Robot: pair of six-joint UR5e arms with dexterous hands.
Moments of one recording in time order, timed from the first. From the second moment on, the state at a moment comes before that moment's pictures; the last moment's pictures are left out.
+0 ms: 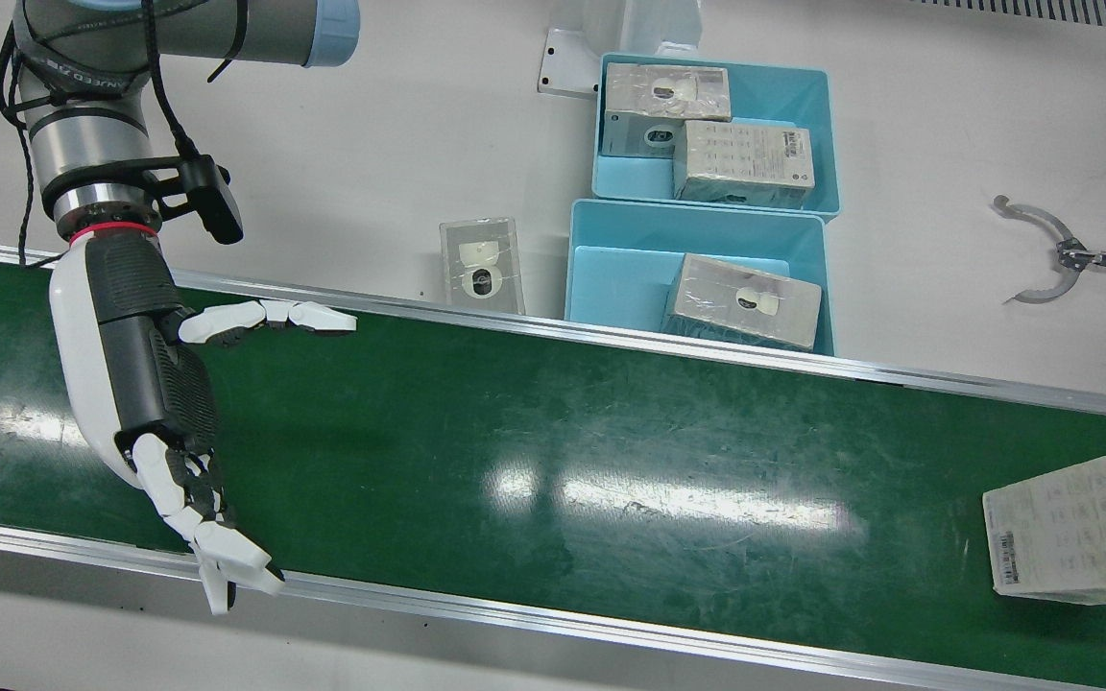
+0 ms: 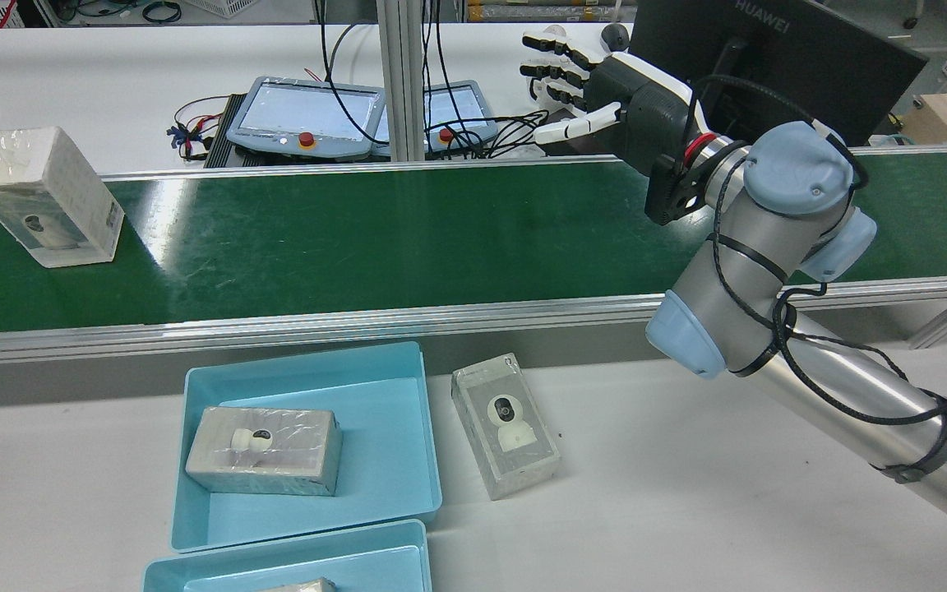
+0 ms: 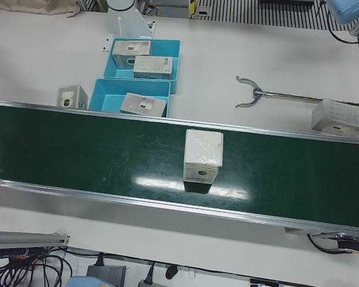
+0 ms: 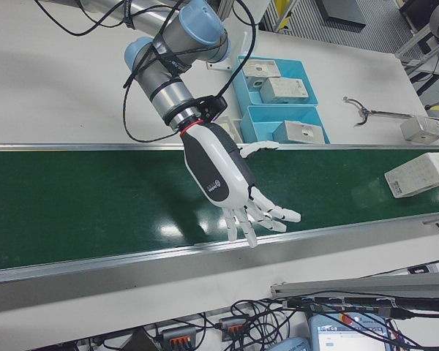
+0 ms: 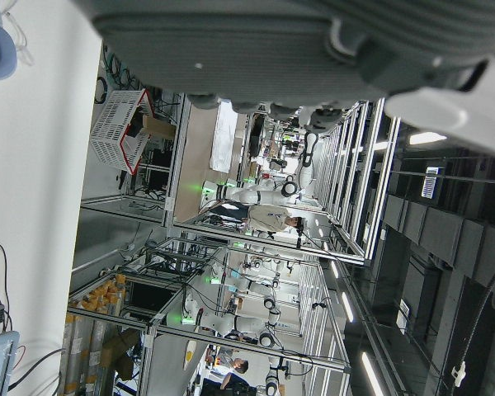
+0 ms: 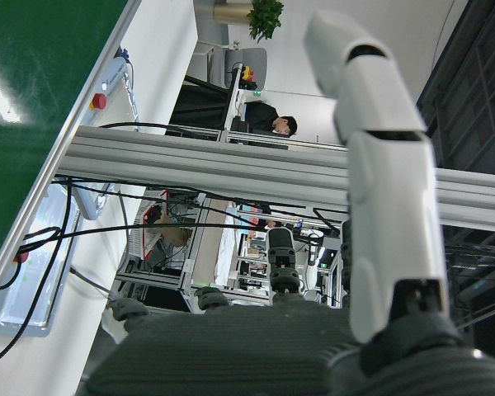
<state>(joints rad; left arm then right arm) -1.82 -1.80 -1.75 0.40 1.93 -0.16 0.98 -0.92 1.69 -3.64 -1.42 -0.23</state>
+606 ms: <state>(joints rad) -1.82 -1.80 -1.75 0.40 1.93 -0.16 1.09 -0.97 1.77 -3.65 -1.42 -0.22</state>
